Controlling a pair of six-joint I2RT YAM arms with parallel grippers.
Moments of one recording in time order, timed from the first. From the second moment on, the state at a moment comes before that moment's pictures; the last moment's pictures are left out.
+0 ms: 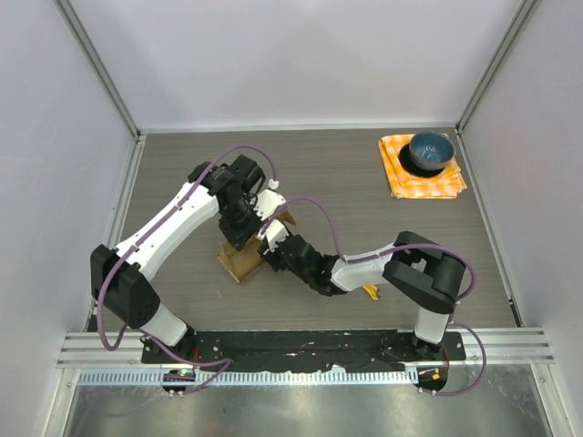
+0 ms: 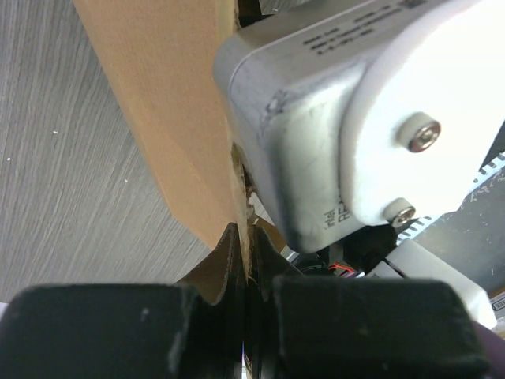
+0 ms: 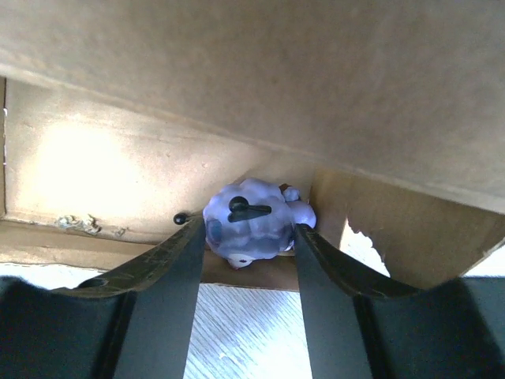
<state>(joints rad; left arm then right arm) -0.59 1.55 1.47 -1.33 0.17 0.39 1.08 1.80 0.80 0.59 0.35 -0.06</state>
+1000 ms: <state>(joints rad) -0.53 1.55 1.40 -1.31 0.21 0.39 1.11 1.67 0.71 0.61 0.28 -0.08</state>
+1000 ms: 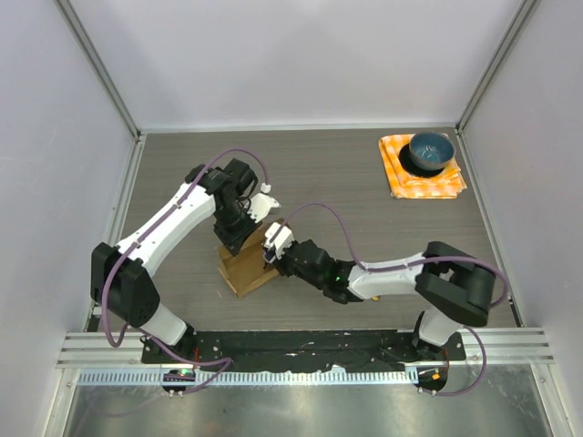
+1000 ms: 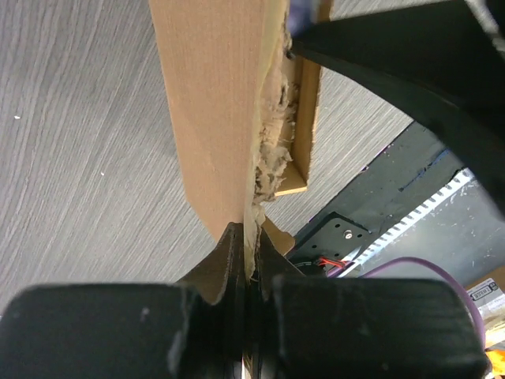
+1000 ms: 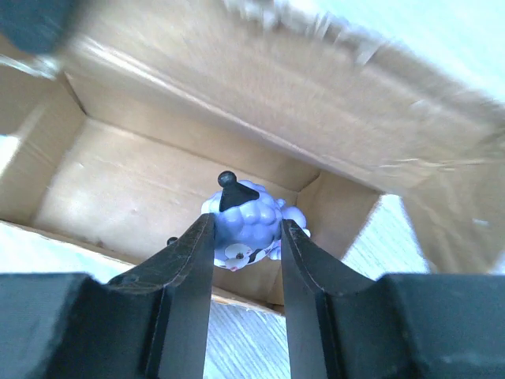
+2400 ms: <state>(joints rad) -0.51 1.38 1.28 -1.26 0.36 0.38 0.75 1.41 0.75 -0.24 0.40 0.41</state>
